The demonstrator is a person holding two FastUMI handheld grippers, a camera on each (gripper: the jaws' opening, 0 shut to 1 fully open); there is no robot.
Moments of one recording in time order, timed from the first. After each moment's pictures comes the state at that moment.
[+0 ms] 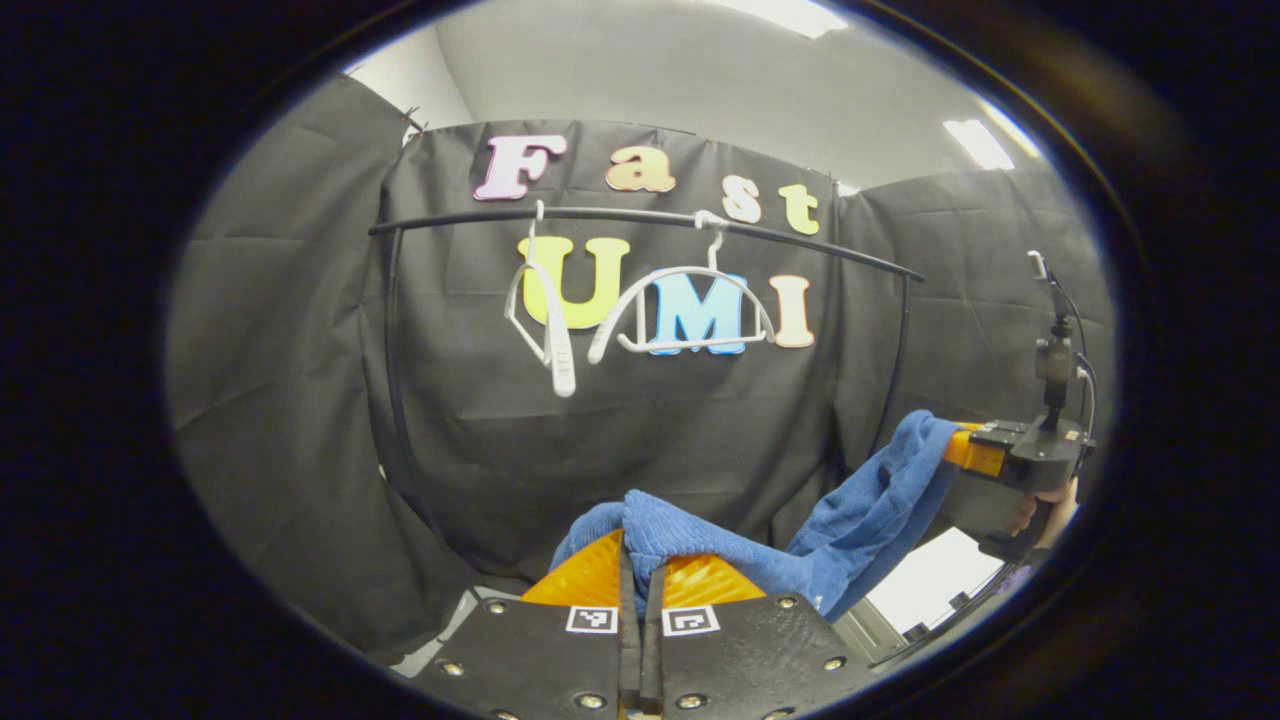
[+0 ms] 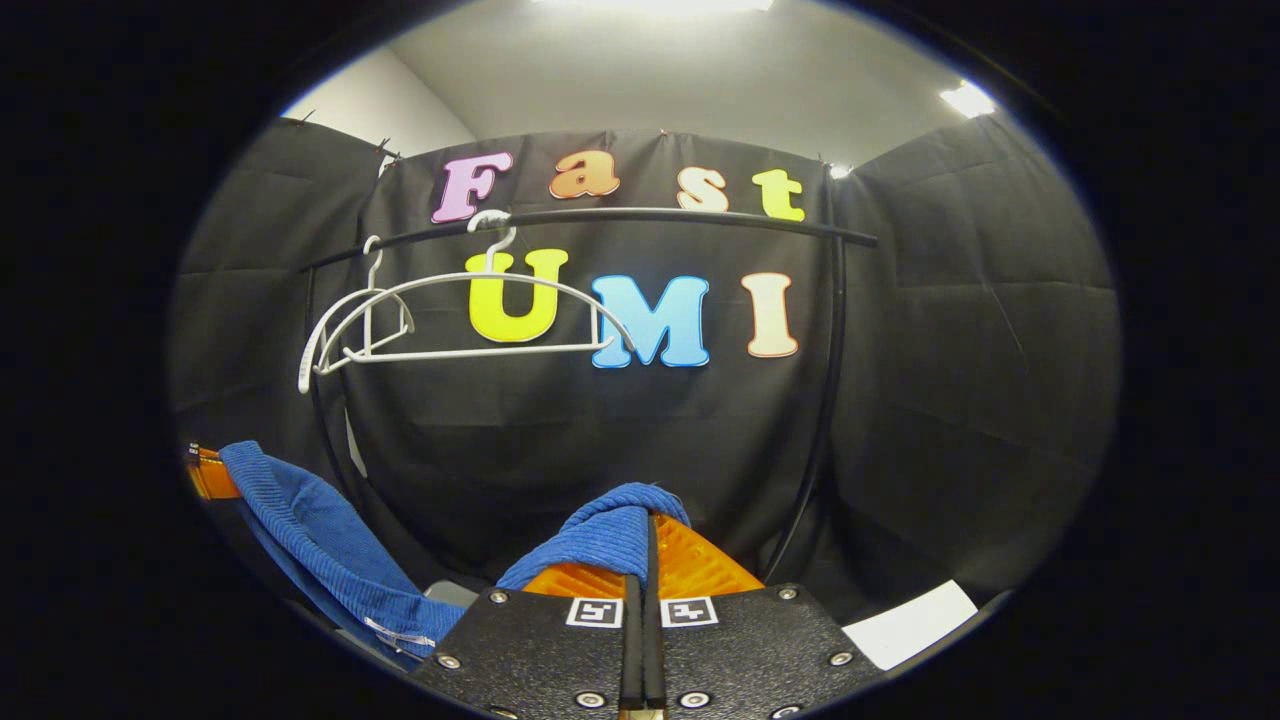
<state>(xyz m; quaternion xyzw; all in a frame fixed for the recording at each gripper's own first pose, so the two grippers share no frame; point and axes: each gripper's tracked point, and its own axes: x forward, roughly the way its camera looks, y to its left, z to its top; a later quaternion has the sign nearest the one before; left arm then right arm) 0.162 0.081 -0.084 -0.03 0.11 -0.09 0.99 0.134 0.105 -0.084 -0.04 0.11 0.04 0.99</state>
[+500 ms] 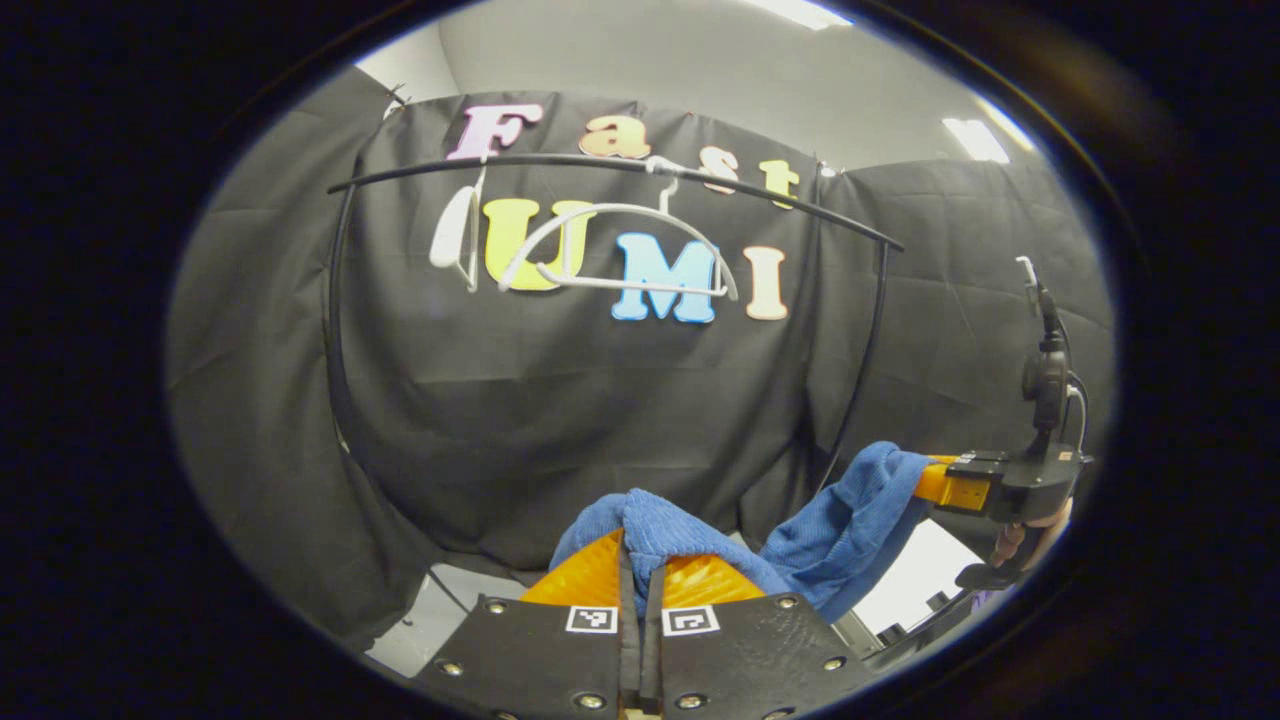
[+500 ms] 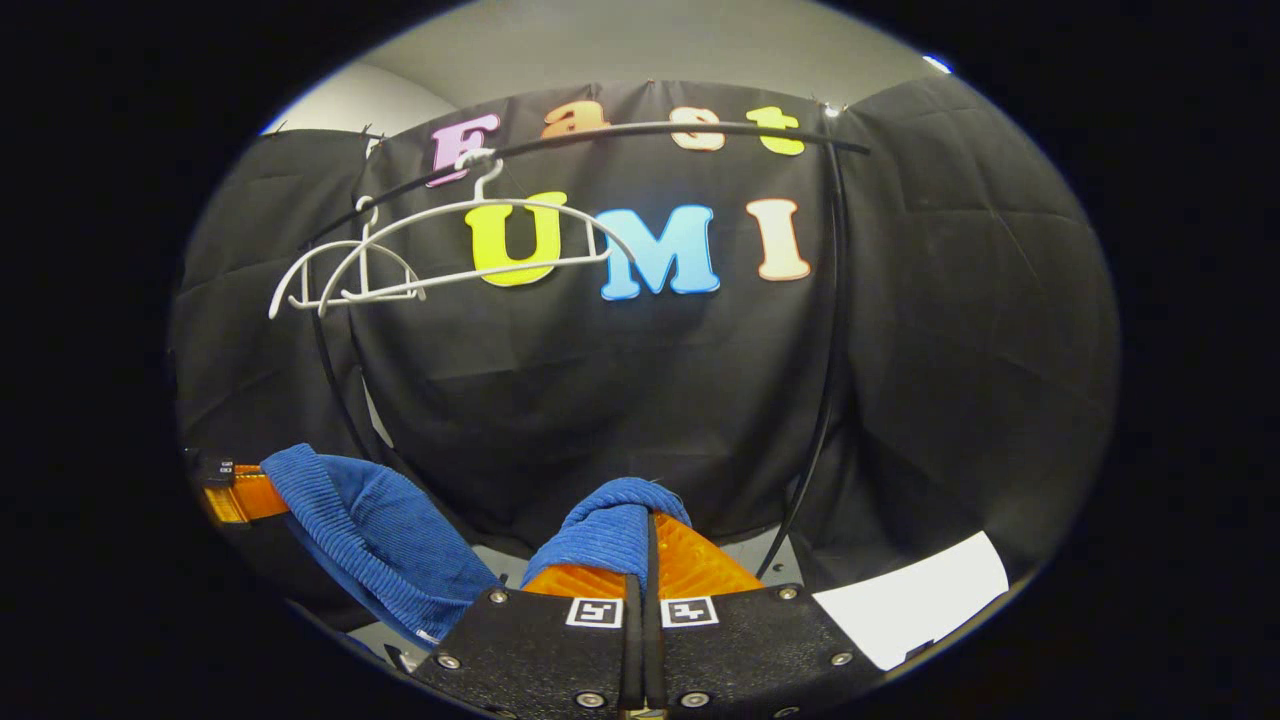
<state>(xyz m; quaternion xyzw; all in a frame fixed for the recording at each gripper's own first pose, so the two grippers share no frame) 0.176 0.012 -0.151 -0.03 0.16 -0.12 0.98 0.113 0.097 -0.168 0.01 0.21 0.05 0.98</state>
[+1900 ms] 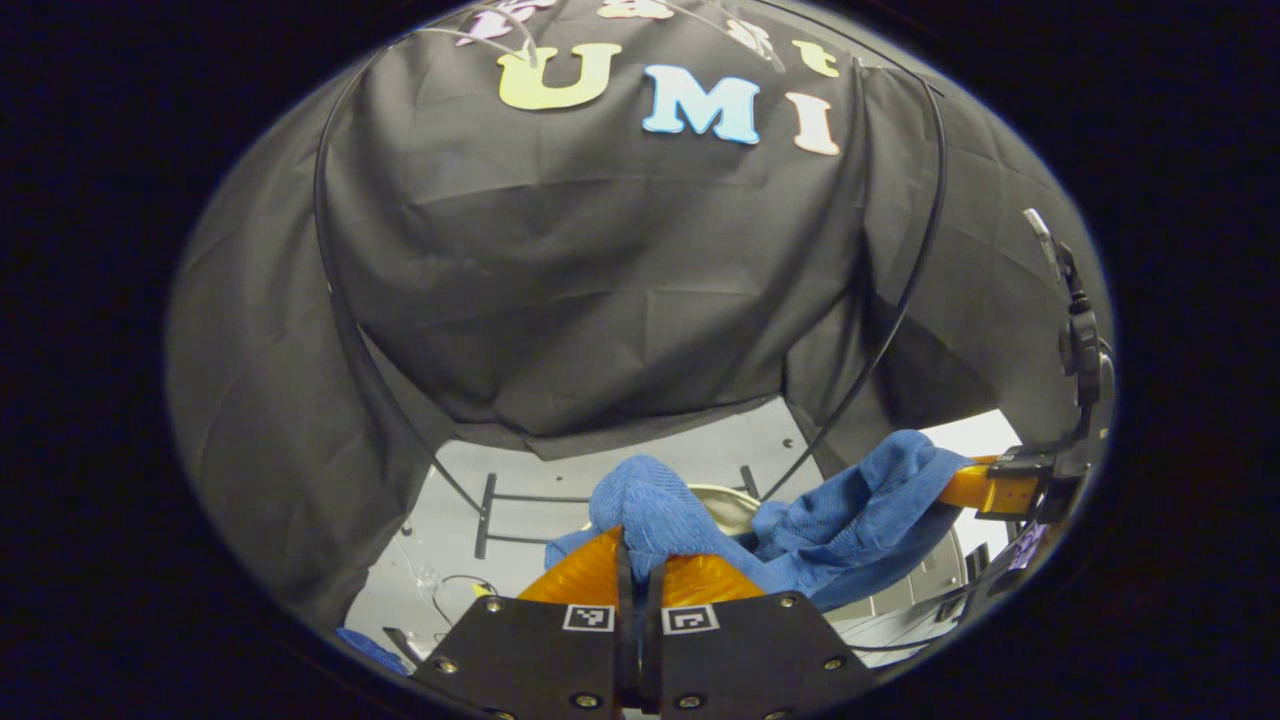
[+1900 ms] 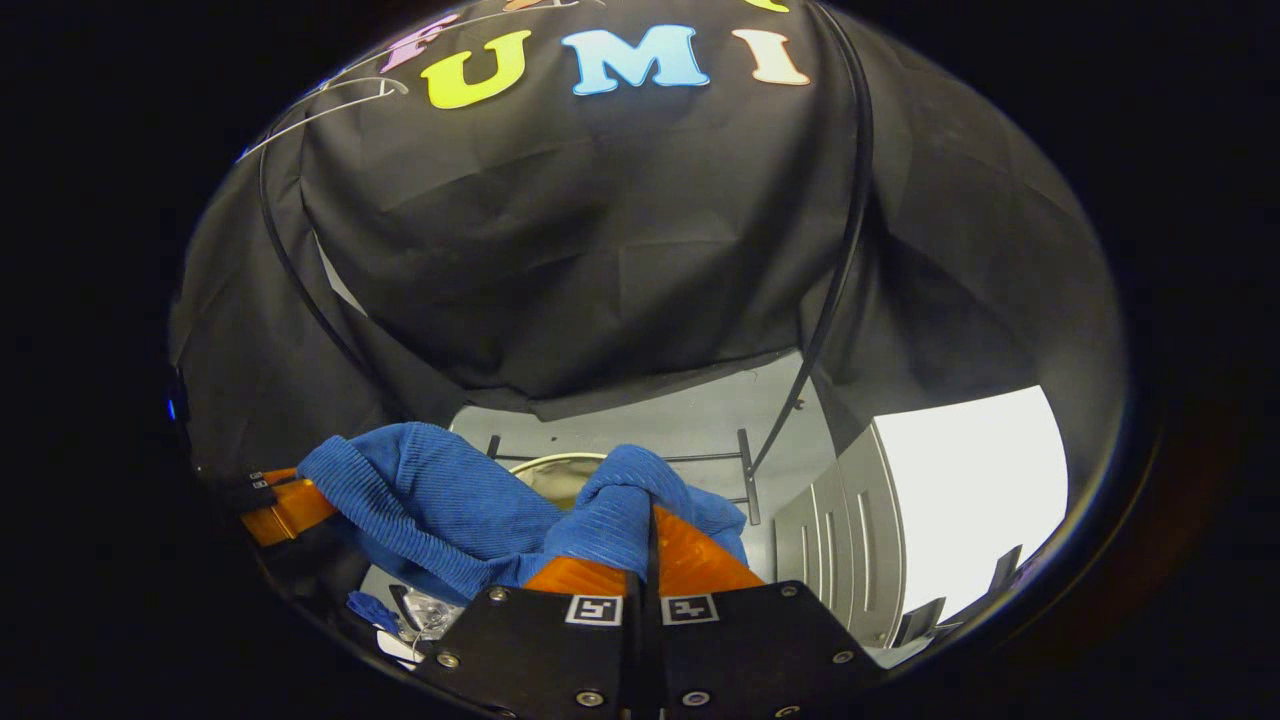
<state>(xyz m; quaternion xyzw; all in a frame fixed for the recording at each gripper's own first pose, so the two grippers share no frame) 0.172 0.004 -0.443 -0.02 0.36 -0.07 0.93 0.067 0.121 -0.439 0.02 0.44 0.03 0.90</state>
